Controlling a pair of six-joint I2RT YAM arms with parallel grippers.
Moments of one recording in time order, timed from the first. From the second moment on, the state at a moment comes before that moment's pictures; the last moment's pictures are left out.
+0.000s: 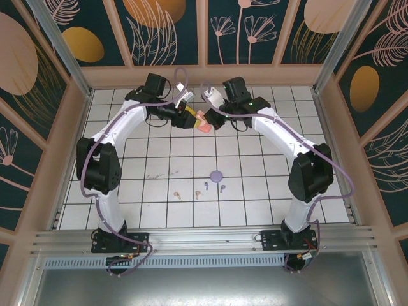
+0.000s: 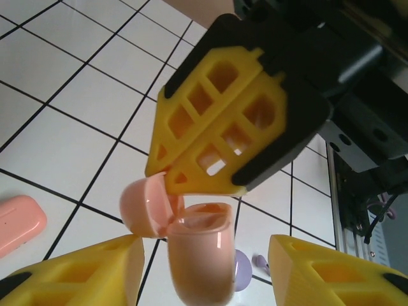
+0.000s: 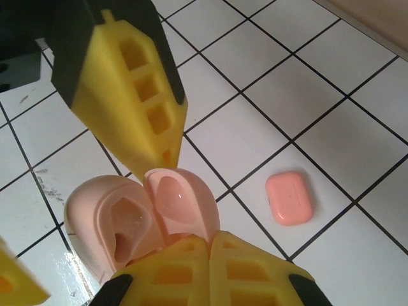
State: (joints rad) left arm -0.33 1.94 1.72 -0.76 1.01 0.36; right arm 0.54 1.79 1.62 -0.59 -0.39 -0.24
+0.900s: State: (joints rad) left arm -0.32 1.97 1.77 -0.84 1.02 0.41; right arm 0.56 1.80 1.64 -0.61 -0.39 -0.25
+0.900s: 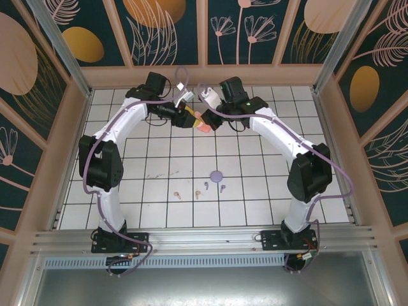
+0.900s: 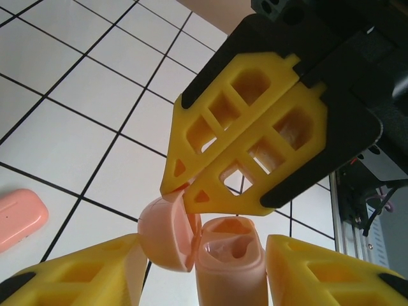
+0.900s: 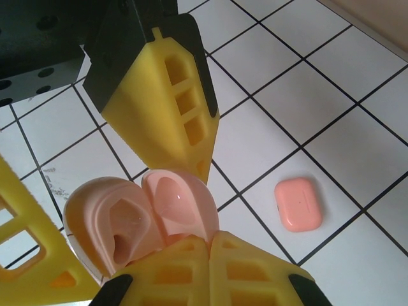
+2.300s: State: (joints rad) left arm -0.29 1.83 1.42 -0.34 1.06 0.16; right arm 0.56 1.73 1.61 -0.54 -0.31 -0.15
